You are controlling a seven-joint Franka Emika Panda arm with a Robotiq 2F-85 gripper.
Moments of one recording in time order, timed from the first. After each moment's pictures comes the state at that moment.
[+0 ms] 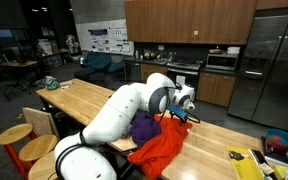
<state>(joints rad) -0.18 0.95 -0.01 -1.23 0.22 2.14 -0.01</state>
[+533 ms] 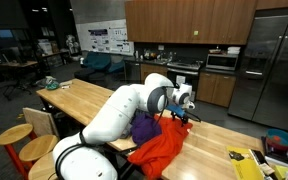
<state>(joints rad) -0.13 0.97 -0.06 -1.19 0.13 2.07 0.15</state>
